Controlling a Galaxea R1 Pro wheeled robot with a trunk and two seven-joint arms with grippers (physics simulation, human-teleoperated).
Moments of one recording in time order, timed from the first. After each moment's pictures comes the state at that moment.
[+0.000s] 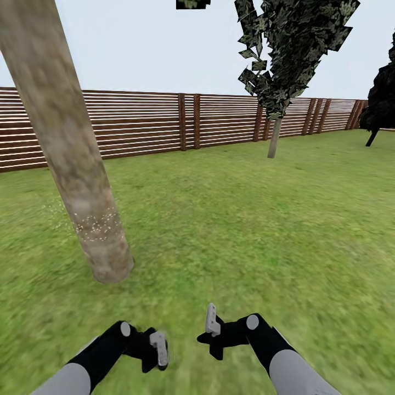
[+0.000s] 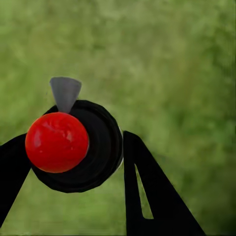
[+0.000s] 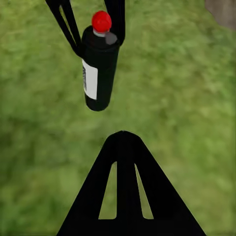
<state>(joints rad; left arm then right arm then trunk) -0.57 0.06 -0.34 -0.54 -0.60 0.04 -0.83 -0.65 0.17 -0.25 -0.43 1.03 -0.36 0.97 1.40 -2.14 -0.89</state>
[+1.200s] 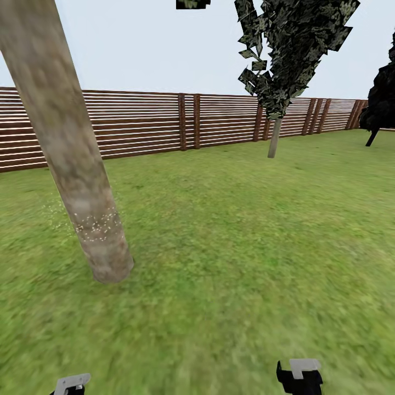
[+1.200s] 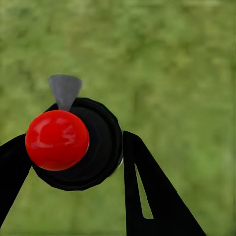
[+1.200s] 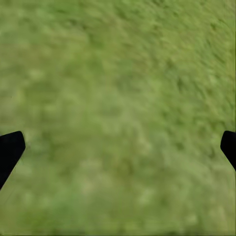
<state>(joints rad) -0.38 0.23 -0.02 -0.08 0.20 -0.40 -0.08 -0.46 -0.05 -0.25 -0.03 0.44 -0.49 -0.39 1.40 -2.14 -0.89</state>
